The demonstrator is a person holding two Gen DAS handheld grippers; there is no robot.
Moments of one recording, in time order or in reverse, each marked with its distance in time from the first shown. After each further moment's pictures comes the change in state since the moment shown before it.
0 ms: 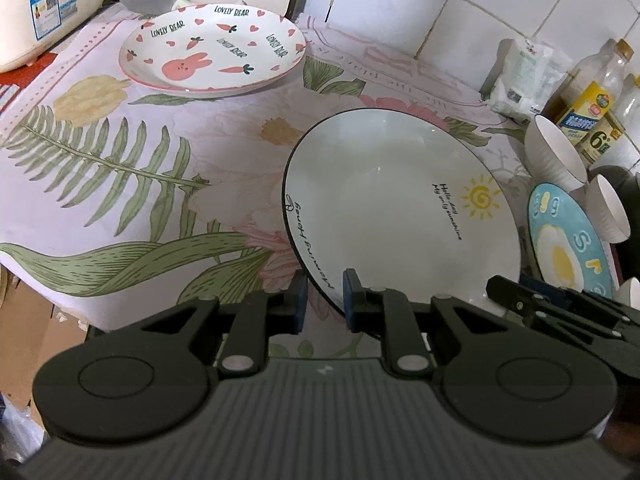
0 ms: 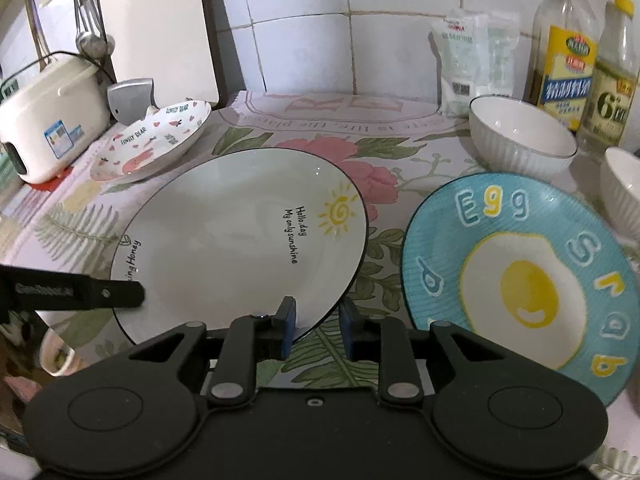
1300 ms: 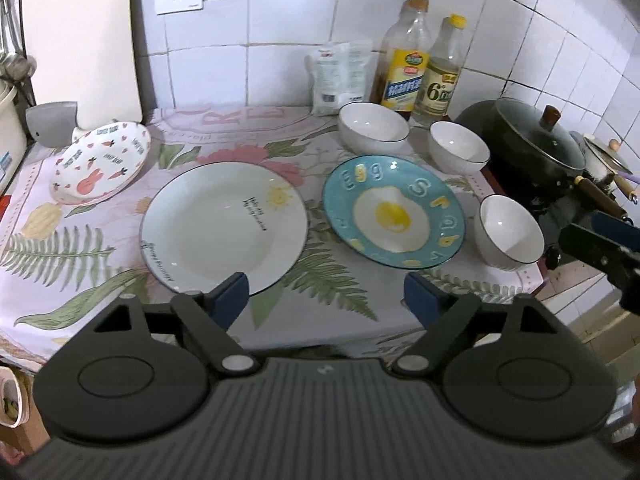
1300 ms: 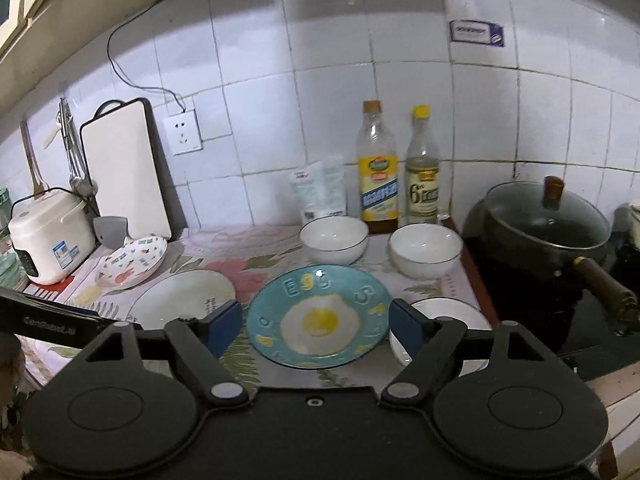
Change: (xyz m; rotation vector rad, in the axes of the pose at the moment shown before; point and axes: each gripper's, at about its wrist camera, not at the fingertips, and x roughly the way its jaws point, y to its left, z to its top) left arm -0.129 -0.156 -0.057 0.360 -0.104 -0.102; right arm -0.240 -0.107 -0.059 0.121 -0.347 -0.124
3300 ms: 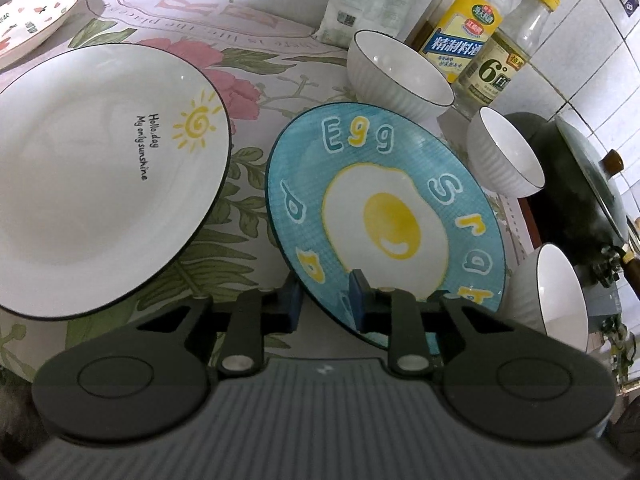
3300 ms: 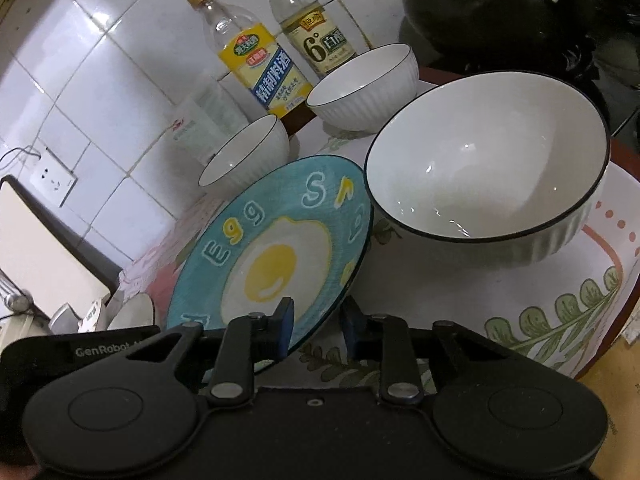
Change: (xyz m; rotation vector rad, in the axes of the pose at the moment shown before) left arm 0.194 -0.014 0.002 -0.314 0.102 -0.097; right arm 0.176 -0.041 -0.092 0.619 0.098 -0.026
